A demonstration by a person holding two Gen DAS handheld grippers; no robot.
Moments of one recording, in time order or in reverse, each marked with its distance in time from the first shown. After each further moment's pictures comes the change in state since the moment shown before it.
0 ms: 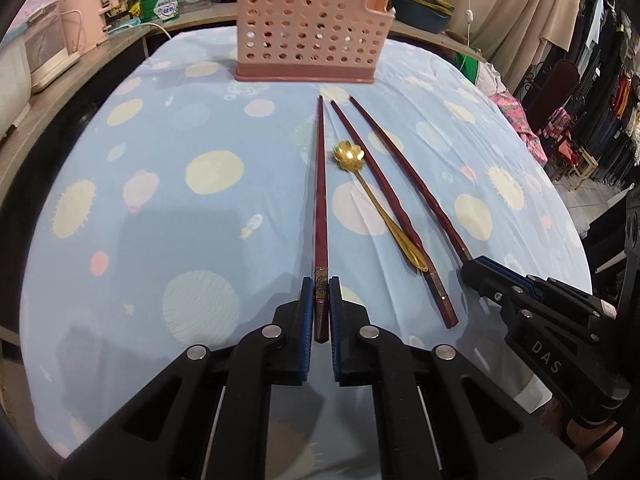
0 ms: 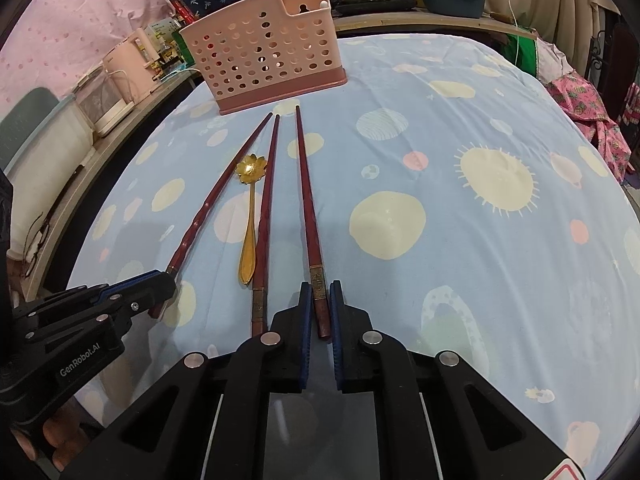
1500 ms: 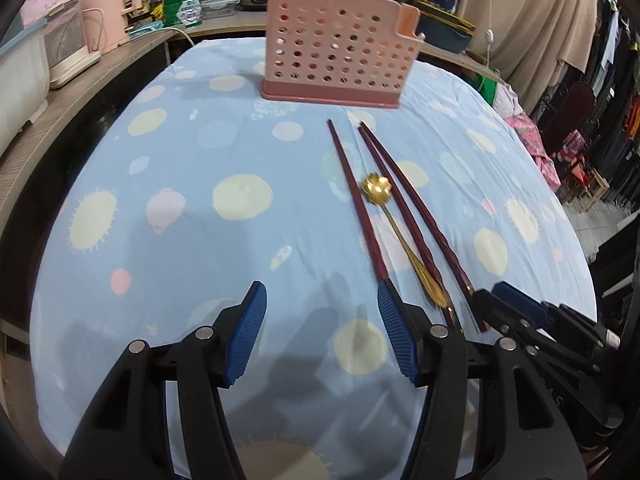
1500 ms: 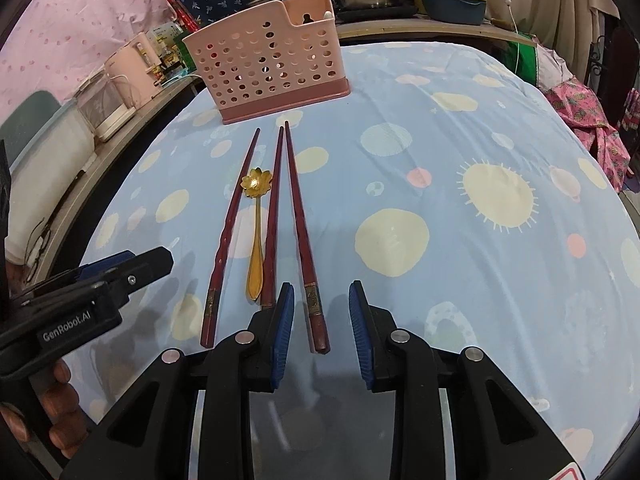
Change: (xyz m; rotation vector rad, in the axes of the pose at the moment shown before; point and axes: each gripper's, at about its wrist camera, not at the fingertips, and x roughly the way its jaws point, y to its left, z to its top) left arm 0.001 0.009 0.012 -0.044 -0.029 0.032; right arm -0.002 0.004 0.007 -0.004 -0.017 -0.002
